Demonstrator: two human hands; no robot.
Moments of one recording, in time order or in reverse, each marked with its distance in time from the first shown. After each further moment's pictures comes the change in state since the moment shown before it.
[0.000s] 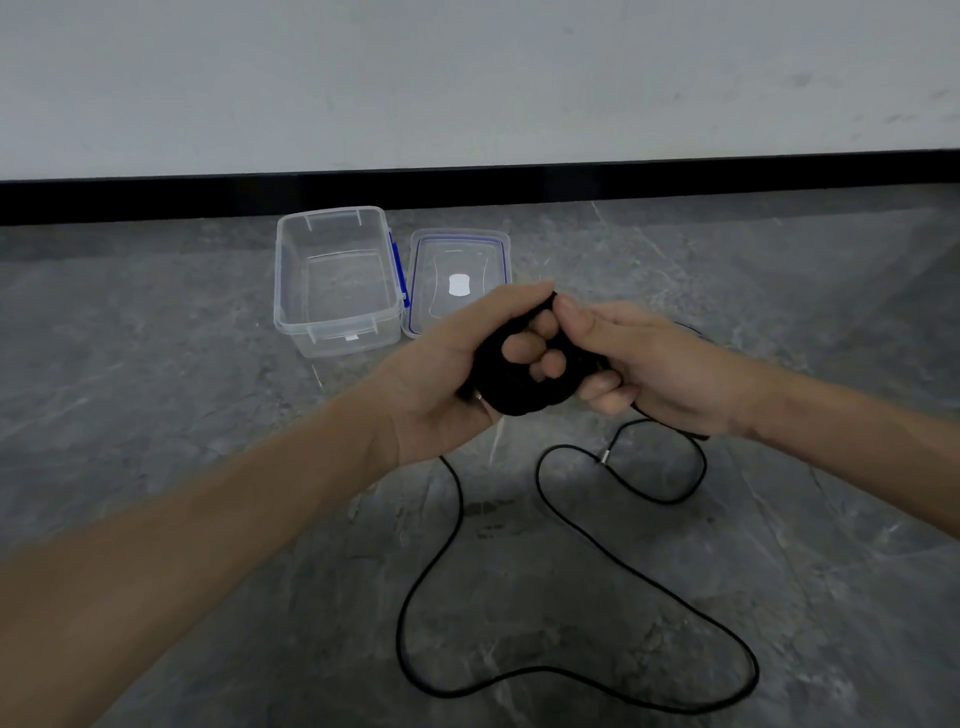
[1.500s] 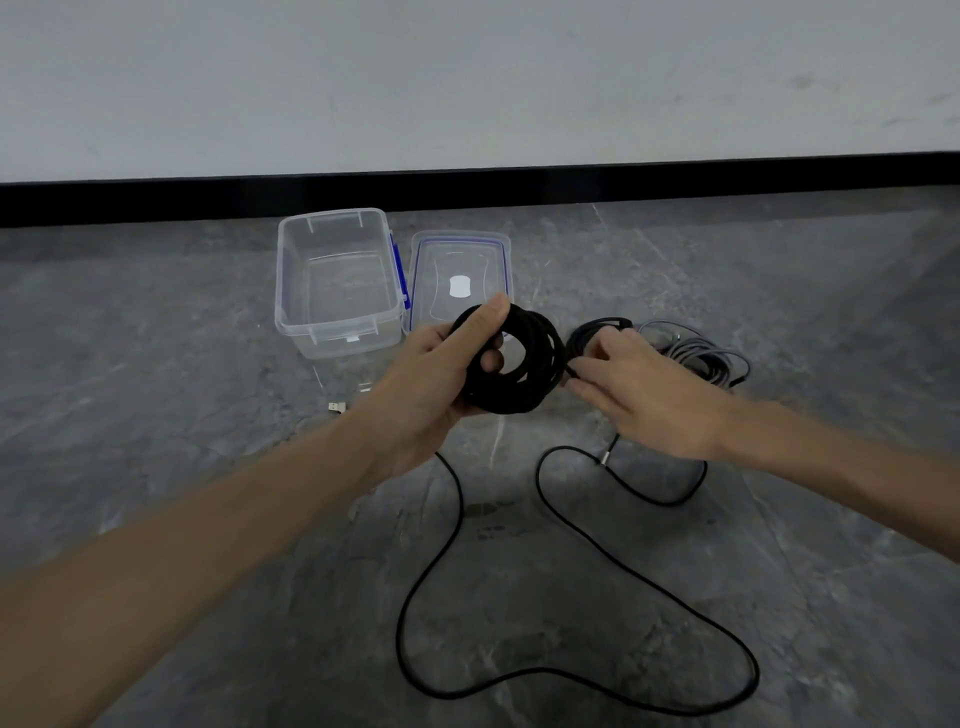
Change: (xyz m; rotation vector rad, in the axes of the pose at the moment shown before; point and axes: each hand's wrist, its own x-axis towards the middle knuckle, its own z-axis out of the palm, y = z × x) left_hand 0.004 -0.018 -0.021 0.227 0.319 0.087; right_hand 0.006 0.065 -0.045 -1.409 0.203 -0.166
